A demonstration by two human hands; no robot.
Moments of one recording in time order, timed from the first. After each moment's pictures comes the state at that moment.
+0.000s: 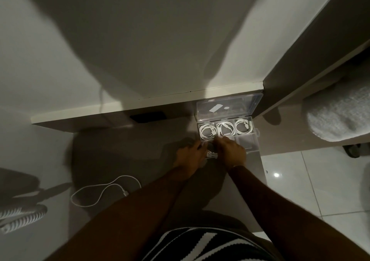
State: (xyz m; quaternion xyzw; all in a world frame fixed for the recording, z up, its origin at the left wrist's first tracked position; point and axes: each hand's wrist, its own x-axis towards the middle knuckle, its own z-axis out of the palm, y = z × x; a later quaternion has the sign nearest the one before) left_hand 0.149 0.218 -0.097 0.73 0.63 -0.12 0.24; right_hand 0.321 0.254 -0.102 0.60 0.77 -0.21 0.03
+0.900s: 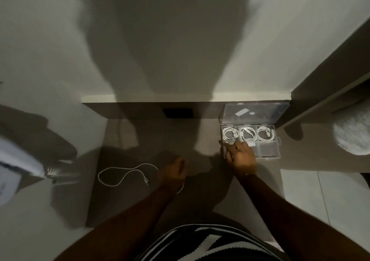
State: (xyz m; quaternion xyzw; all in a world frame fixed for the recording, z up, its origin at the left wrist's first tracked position) left_hand 0.058 0.093 -0.077 0.47 0.83 0.13 0.28; right_hand 0.288 0.222 -0.077 0.55 0.82 -0.16 -0.02
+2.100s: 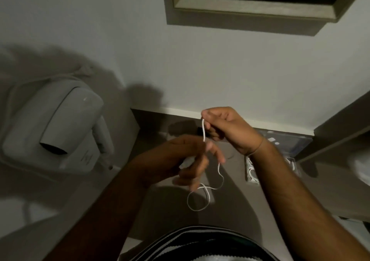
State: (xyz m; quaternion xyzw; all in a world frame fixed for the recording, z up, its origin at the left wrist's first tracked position) left_hand -0.065 0.063 0.191 0.45 0.27 0.38 0.76; right_hand 0.097 0.201 0.193 0.19 0.67 -0.70 -0.18
